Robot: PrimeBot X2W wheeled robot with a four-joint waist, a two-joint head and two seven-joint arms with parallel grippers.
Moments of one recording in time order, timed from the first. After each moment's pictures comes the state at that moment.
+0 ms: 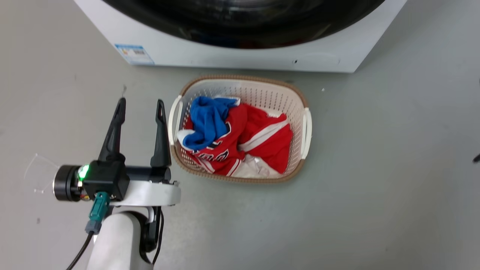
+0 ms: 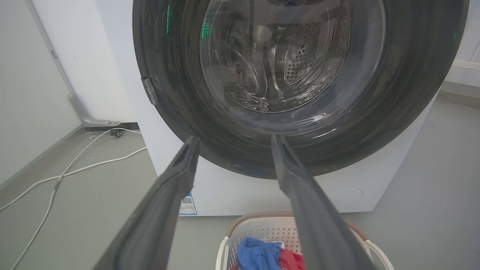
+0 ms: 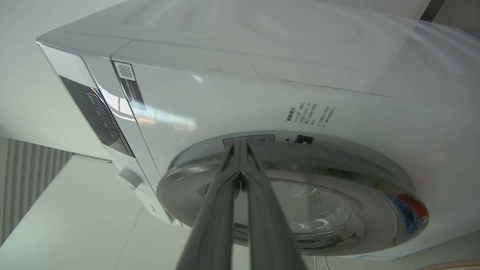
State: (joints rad) left arm -0.24 0.05 -0.06 0.00 -0.03 0.02 -0.26; right arm -0.77 -0.32 -0.18 0.37 1.71 0.13 0.28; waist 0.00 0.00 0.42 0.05
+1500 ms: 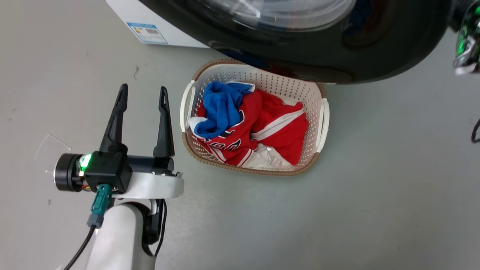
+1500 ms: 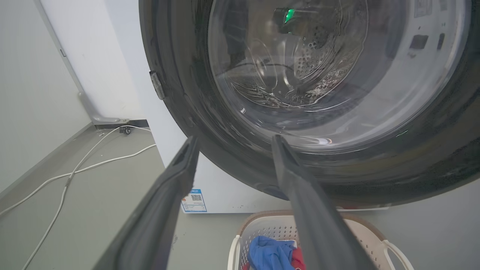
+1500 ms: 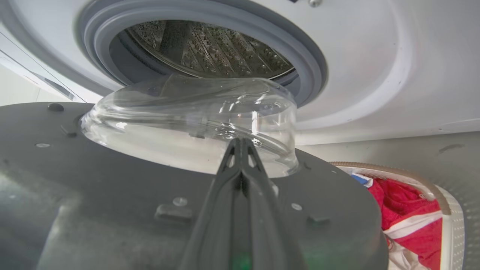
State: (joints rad) left arm -0.30 0.05 -0.08 -0.01 -0.03 0.02 -0.26; right arm -1.02 -0.40 0.18 0.56 1.51 0.13 0.58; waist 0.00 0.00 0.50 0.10
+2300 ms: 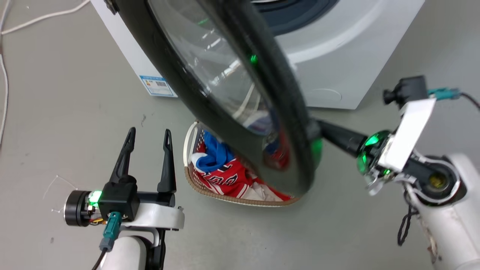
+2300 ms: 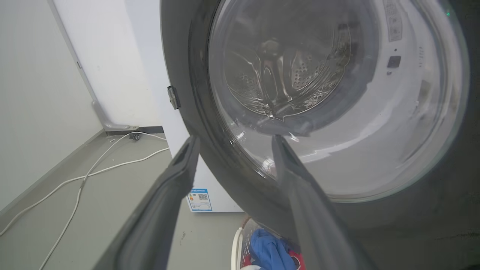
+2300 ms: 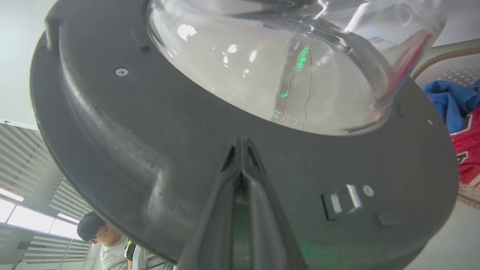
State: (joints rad) left arm -0.17 0.05 -0.07 0.03 -0.01 0.02 -0.26; right arm -0.54 -0.28 0.30 0.16 1.62 0.13 0.69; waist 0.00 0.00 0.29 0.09
